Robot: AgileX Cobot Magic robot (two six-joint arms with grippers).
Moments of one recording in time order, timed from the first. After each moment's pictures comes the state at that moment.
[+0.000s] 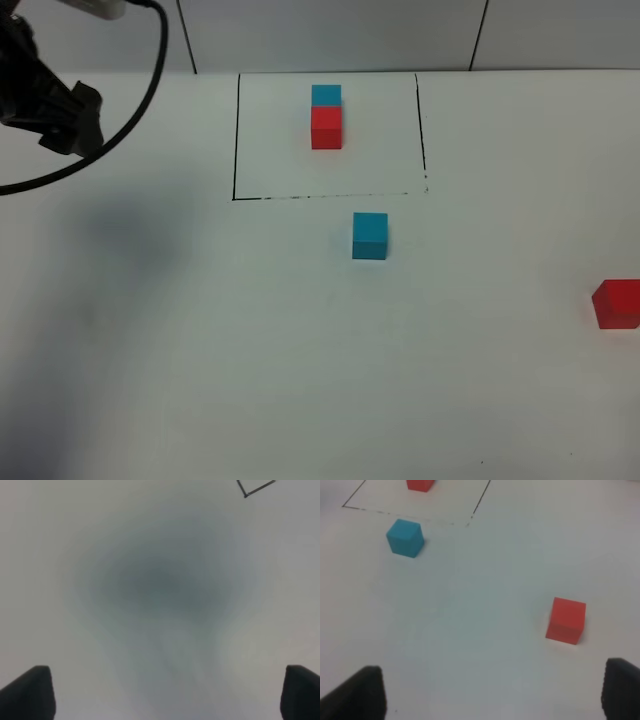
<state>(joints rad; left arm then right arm) -0.19 1.55 -1.44 0.04 1.08 0.24 0.06 0.00 -0.49 0.10 1.06 -0.07</state>
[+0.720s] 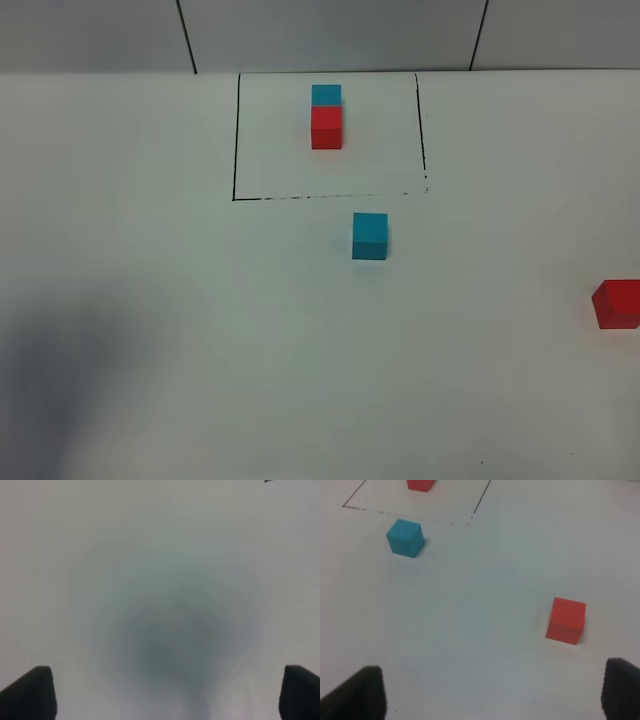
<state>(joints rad) -0.19 0.92 -1.06 0.09 1.12 0.01 0.06 0.00 -0.49 0.10 1.06 -0.07</state>
